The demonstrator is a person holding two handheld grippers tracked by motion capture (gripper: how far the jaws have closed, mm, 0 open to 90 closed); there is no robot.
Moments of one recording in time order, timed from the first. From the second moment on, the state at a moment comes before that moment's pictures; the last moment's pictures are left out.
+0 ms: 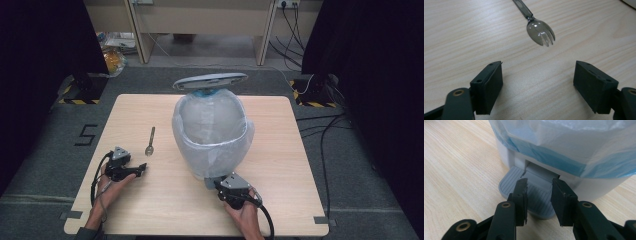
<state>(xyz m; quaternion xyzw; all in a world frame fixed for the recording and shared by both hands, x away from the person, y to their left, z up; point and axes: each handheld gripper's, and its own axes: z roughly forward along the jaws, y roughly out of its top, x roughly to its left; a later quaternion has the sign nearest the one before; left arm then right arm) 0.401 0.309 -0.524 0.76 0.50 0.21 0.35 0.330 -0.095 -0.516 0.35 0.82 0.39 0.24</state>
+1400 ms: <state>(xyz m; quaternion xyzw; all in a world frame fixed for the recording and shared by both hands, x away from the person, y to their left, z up) 0.459 0.286 -0.506 0.73 0.51 0.24 0.38 0.332 -0.096 -0.516 0.34 0.82 0.40 0.24</state>
